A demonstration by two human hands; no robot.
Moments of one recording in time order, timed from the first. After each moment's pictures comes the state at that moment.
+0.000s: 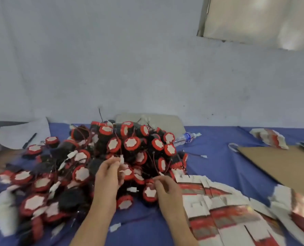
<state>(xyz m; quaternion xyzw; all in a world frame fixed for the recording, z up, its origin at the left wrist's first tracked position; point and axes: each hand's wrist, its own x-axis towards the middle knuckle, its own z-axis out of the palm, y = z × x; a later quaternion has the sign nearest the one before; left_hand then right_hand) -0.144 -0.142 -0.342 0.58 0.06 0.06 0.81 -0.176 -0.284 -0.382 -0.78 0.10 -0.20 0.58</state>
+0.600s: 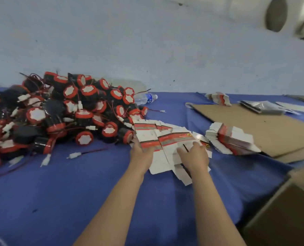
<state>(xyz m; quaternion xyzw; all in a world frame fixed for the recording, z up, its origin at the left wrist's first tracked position) -0.282 -0.286 -0.430 0.69 -0.09 -0.12 0.71 -0.328 -0.433 -0.425 -0.86 0.39 -0.15 0.28</state>
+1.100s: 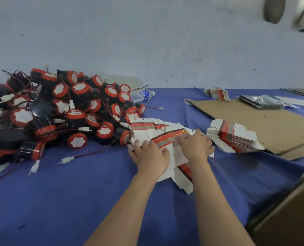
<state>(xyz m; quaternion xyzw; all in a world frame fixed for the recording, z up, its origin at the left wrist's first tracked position) -0.273 -0.323 -0.434 0.94 -0.16 -0.03 0.30 -0.293 -0.449 -0.419 -0.86 0.43 -0.20 0.22</state>
